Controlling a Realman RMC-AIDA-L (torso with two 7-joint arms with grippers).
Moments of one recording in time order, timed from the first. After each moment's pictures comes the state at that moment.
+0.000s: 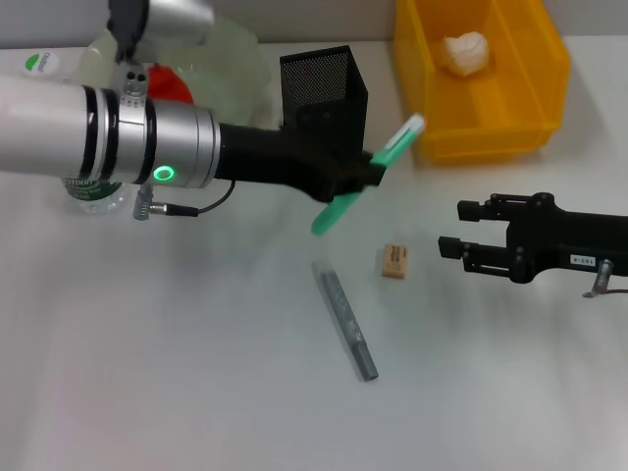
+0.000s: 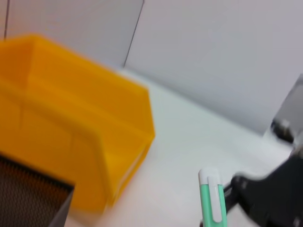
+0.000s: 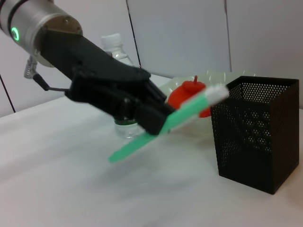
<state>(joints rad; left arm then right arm) -0.64 -2.07 1.34 0.85 1.78 1.21 -1.91 0.49 2.06 -0.68 -0.55 -2.02 -1.43 1.21</state>
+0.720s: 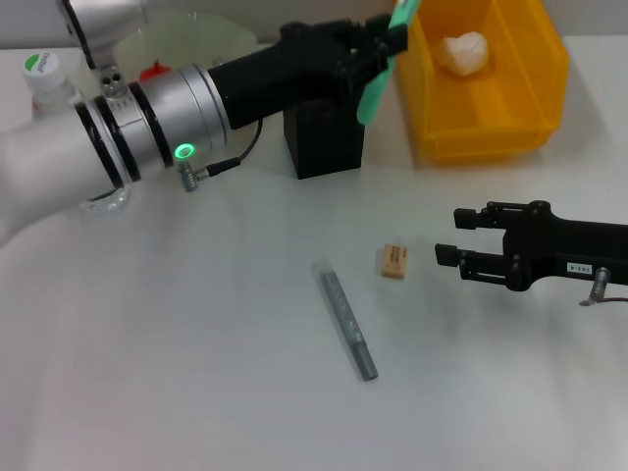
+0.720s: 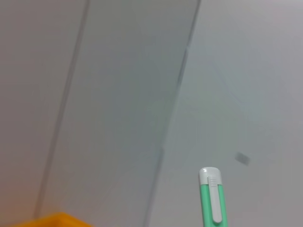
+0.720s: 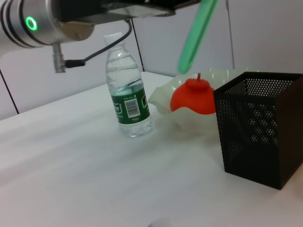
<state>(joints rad) -0.64 -2.08 1.54 0.55 0.86 1.08 -1.19 0.48 2.07 -0.68 -0.54 -2.02 -1.44 1.22</state>
